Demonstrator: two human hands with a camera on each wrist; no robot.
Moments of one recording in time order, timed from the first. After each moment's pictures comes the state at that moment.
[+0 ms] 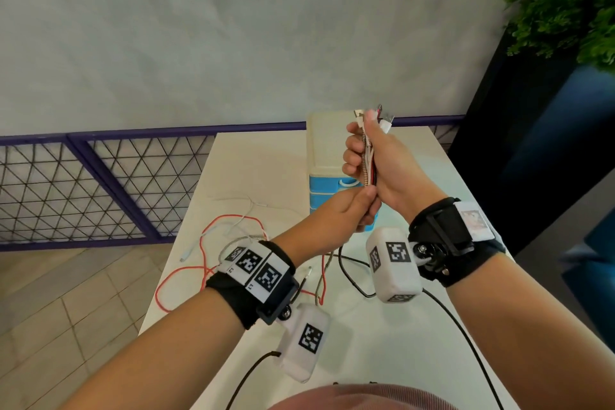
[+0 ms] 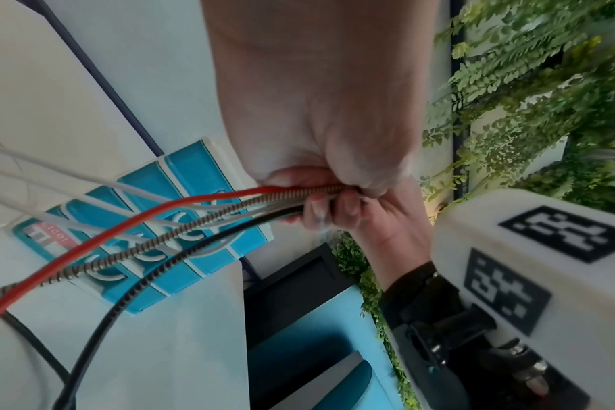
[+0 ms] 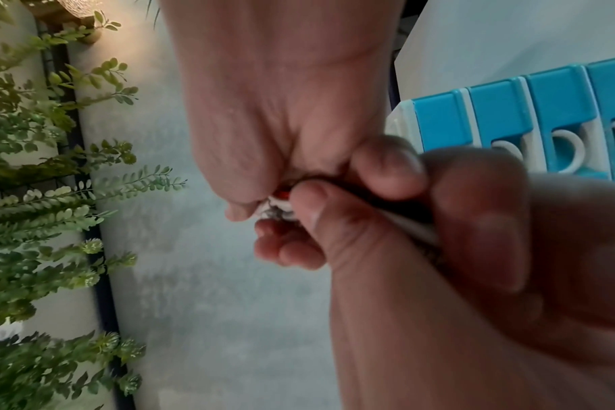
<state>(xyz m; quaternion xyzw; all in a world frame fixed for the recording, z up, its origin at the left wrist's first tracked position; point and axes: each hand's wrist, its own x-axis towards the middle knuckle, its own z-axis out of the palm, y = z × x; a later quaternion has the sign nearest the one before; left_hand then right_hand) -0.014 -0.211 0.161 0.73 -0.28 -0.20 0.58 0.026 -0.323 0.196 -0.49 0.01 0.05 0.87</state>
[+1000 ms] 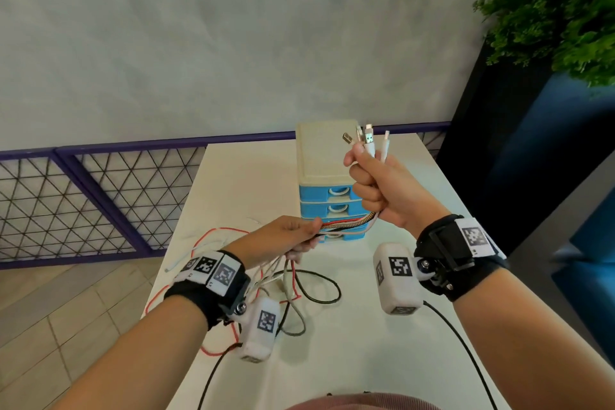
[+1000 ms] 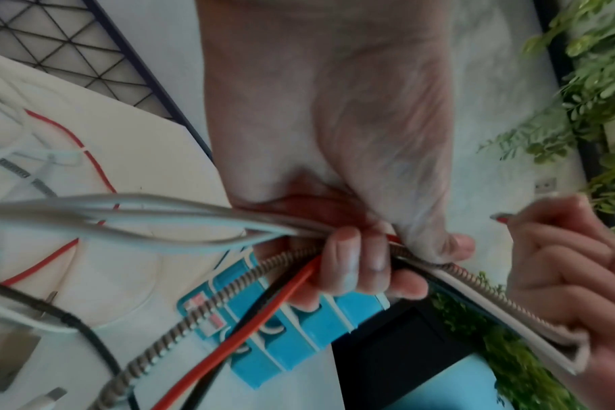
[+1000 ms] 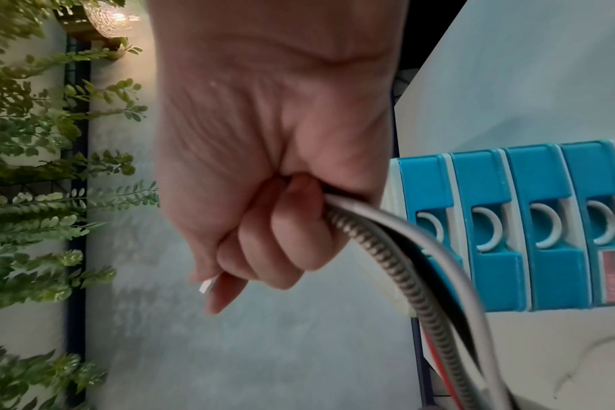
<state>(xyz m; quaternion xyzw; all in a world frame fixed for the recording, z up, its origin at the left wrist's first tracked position) 0.023 -0.148 0.113 0.73 -0.23 -0.33 0.55 0.009 -0.356 0.185 -0.60 -0.04 0.10 0.80</state>
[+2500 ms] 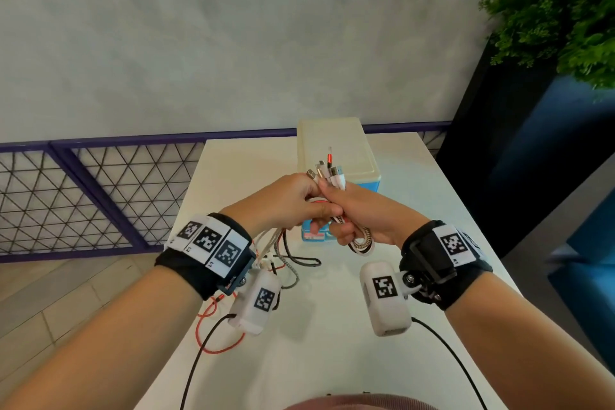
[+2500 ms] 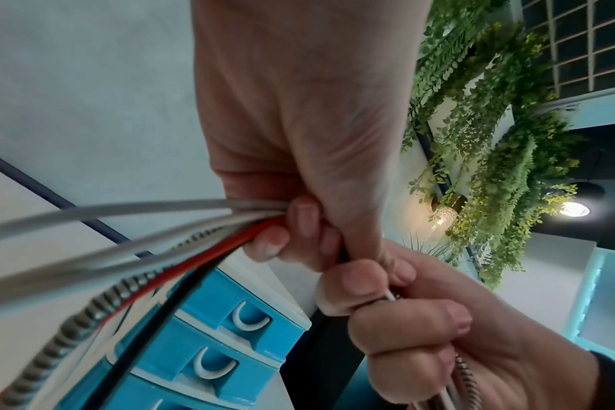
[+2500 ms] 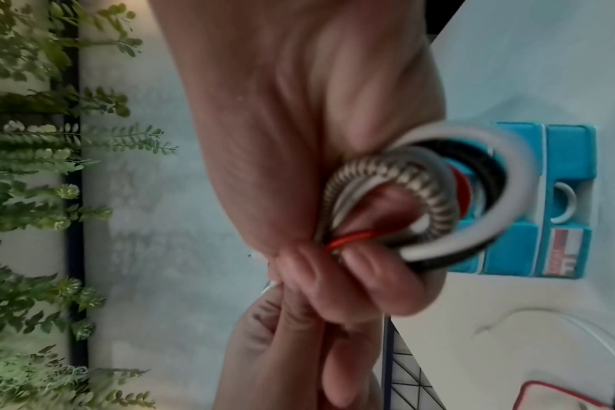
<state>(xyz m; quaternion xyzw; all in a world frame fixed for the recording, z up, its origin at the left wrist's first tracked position) 0.038 -0.165 0.181 0.88 -0.32 -0.16 0.33 0.006 -0.326 0.169 -0.66 -0.06 0.28 0.69</state>
